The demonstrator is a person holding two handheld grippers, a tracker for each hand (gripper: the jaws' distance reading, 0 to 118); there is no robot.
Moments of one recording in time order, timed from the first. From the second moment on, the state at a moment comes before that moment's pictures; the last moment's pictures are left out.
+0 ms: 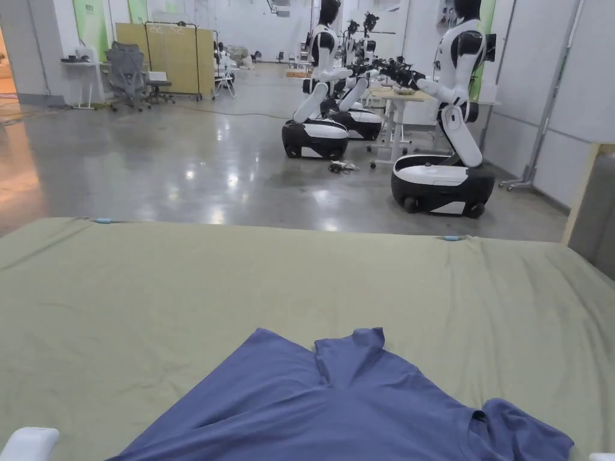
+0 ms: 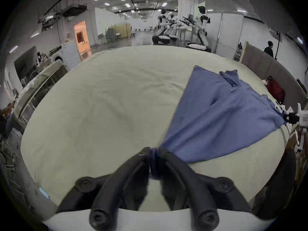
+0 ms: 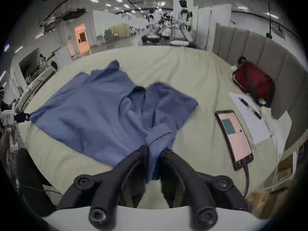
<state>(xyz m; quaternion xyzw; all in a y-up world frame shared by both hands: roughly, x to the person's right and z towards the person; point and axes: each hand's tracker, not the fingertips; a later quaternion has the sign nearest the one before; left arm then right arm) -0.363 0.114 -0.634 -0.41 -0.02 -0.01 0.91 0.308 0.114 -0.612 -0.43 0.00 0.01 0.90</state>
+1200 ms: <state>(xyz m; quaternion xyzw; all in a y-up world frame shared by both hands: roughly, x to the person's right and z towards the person) -0.396 0.118 -0.628 -0.35 0.03 0.05 0.93 0.092 0.175 -0.630 -0.20 0.09 0.05 0.98</state>
